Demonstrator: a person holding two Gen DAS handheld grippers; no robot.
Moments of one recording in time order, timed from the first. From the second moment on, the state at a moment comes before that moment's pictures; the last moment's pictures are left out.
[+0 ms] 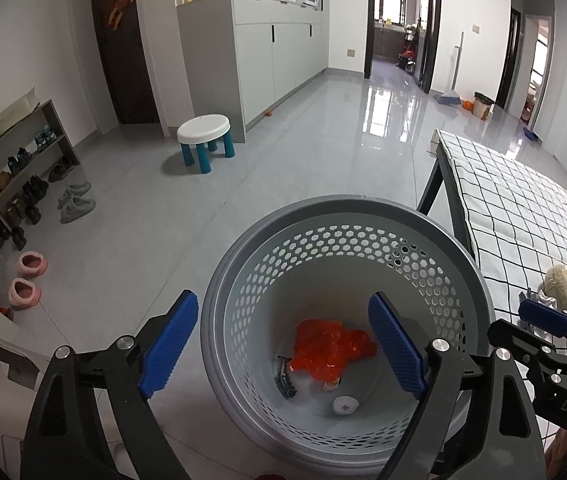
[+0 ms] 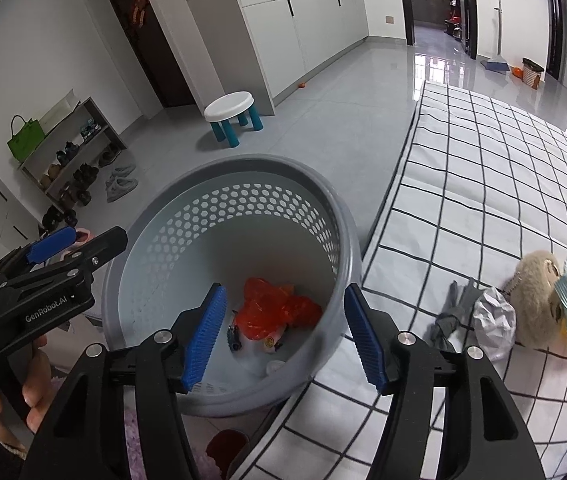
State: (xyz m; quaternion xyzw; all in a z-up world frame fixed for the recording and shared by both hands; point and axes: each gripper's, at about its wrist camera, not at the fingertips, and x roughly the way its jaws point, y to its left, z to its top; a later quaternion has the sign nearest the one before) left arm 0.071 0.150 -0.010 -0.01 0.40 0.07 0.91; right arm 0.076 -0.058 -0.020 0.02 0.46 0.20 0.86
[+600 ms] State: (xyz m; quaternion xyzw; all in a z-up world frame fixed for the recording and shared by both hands) left arm 0.030 0.108 -0.006 0.02 0.39 0.03 0.92; right arm 0.025 -0.123 0.003 0.07 0.45 0.15 0.88
